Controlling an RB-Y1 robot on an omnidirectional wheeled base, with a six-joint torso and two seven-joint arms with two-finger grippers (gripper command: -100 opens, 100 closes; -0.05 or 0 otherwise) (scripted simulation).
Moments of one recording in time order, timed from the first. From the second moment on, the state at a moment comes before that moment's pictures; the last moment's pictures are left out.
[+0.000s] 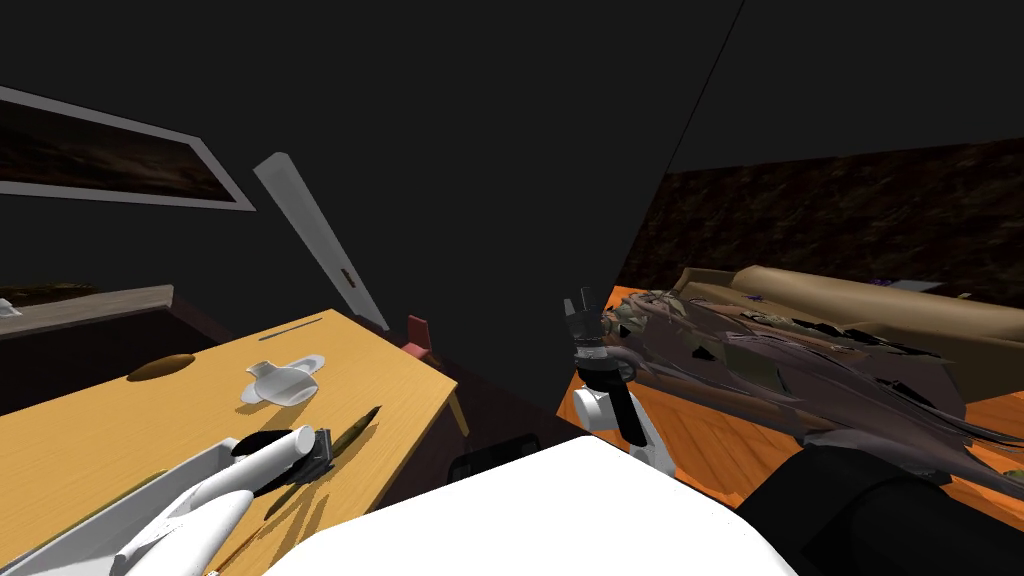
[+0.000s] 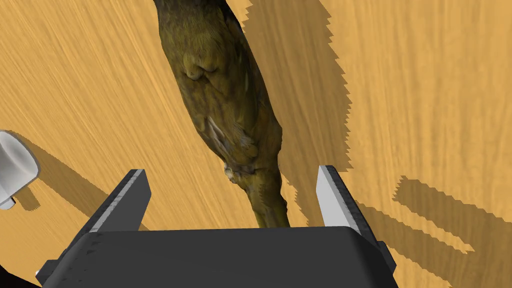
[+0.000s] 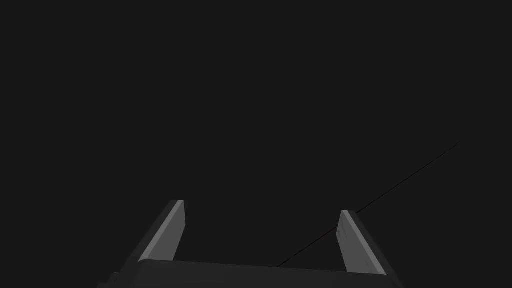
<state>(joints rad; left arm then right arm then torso) -0.19 0.54 0.36 -0.74 0.40 0.75 0.07 0.47 -0.04 -0.02 -2.32 0.02 -0.41 -0.06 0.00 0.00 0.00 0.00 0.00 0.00</state>
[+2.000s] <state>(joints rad) -0.15 0.49 0.21 -0.83 0.26 0.83 0.47 0.46 -0.04 -0.02 -2.32 0.02 -0.41 -0.06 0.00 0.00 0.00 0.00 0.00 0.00</state>
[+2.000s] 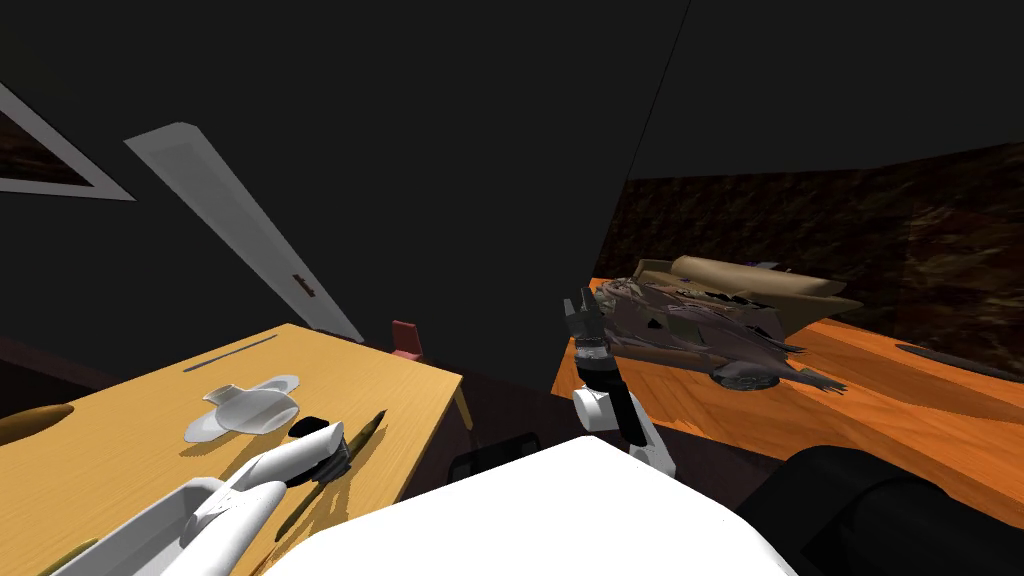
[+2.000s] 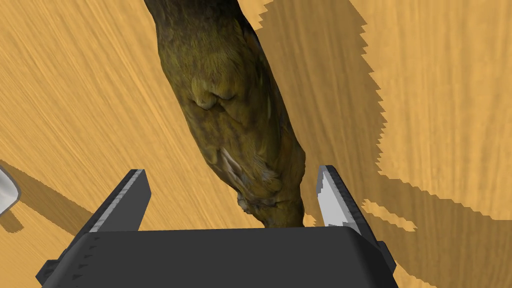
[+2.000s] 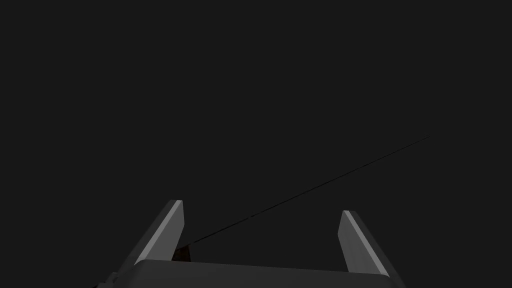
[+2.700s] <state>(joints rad) -0.13 0.47 0.14 -0.90 0.20 0.87 0.65 0.47 -0.04 -0.02 -2.32 0.02 -0.41 -0.06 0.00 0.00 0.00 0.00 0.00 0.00</state>
